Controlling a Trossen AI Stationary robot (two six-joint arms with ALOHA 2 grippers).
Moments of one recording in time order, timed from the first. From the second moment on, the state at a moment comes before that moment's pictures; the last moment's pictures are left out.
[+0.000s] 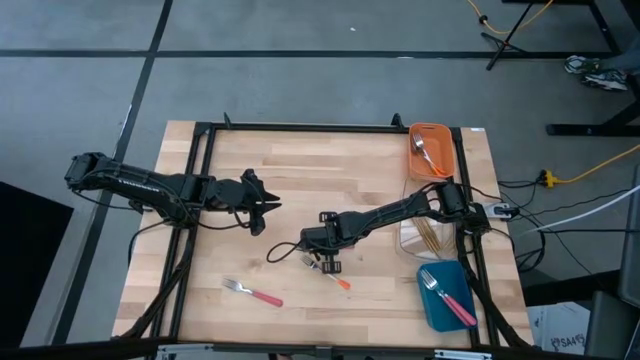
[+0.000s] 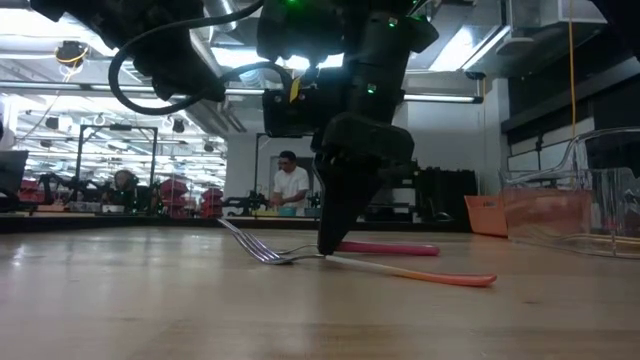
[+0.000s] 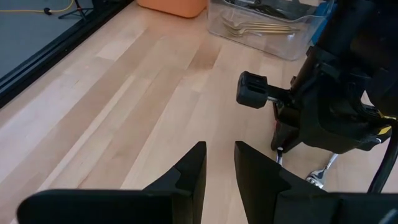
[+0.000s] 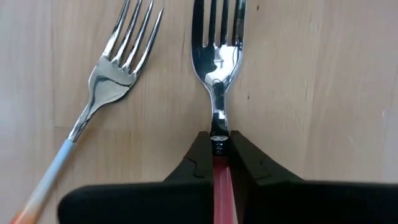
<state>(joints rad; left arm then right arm) -0.11 0.97 0.62 -0.21 -0.33 -0.31 0.20 2.19 1.62 -0.73 0.06 0.10</state>
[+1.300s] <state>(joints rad) -0.11 0.97 0.62 -0.21 -0.33 -0.31 0.44 1.67 1.62 -1.33 0.03 0.77</state>
